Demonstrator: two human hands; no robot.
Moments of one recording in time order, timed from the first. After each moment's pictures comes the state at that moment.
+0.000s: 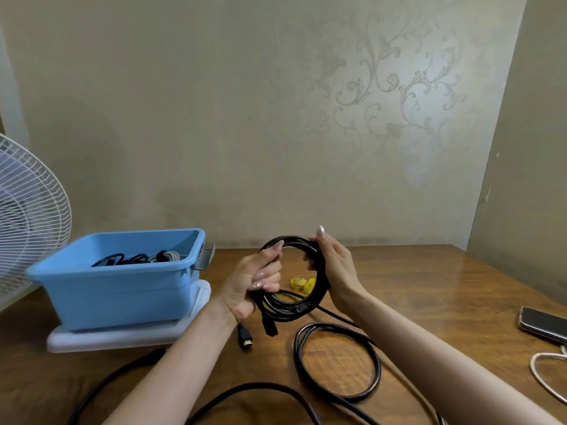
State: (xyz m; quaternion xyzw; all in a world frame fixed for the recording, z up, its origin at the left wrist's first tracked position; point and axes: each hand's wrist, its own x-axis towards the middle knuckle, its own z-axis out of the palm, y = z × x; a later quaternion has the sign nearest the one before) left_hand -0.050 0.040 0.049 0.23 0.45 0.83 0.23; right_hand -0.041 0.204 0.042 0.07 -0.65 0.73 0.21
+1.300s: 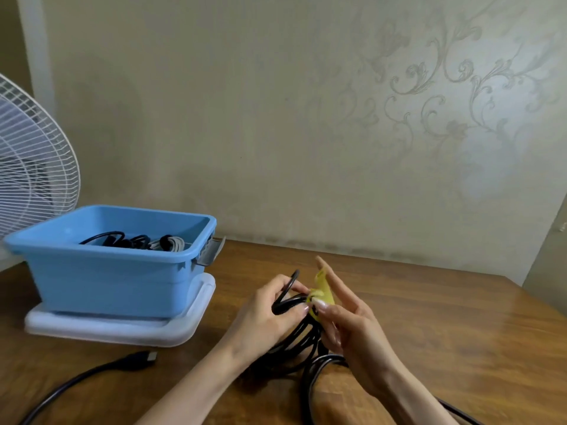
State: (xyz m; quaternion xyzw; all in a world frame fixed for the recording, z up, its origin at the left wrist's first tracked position) left_hand -0.053 0.045 0.004 0.23 0.78 0.58 -0.05; right_hand -0.033 0.208 0.003 0.13 -0.62 0.77 -0.01
